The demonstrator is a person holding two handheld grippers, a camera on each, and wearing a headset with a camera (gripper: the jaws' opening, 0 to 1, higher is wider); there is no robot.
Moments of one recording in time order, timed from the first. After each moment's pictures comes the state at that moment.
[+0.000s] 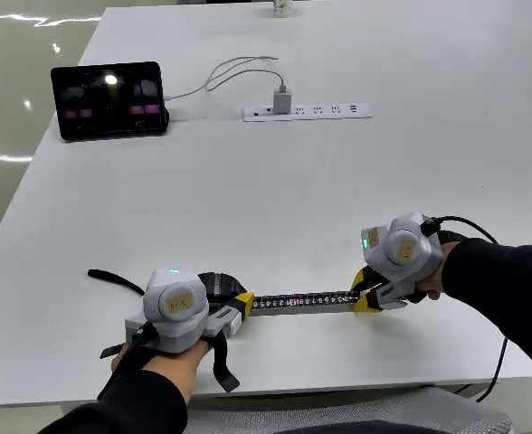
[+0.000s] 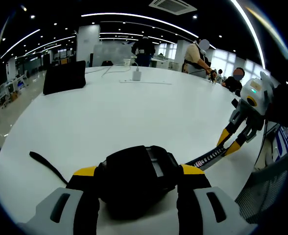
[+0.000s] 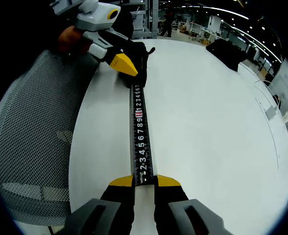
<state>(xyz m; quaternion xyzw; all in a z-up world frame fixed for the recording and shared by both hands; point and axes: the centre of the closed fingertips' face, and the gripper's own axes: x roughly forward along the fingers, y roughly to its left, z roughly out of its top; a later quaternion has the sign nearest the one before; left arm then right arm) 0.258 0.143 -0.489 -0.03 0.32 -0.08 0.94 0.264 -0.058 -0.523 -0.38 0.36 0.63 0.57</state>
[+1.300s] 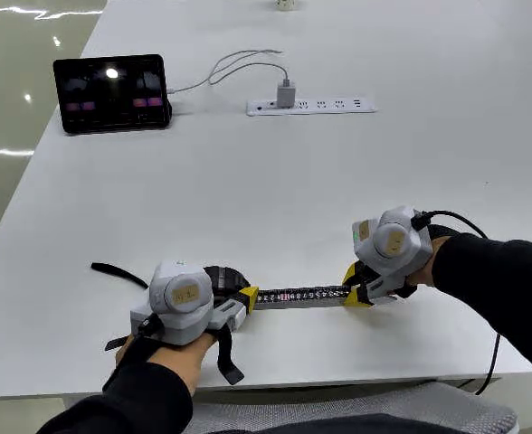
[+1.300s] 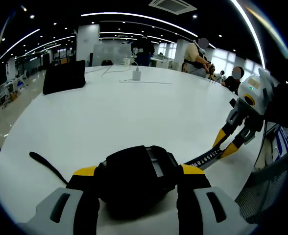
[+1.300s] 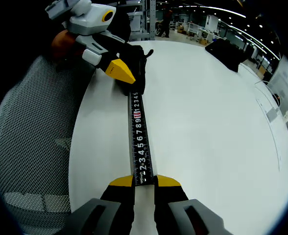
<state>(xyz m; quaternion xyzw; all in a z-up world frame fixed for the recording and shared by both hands) 0.259 0.143 -0.491 -0.03 0.32 -0.08 0.94 0.262 -0.039 -0.526 -0.37 0.36 0.63 0.58</state>
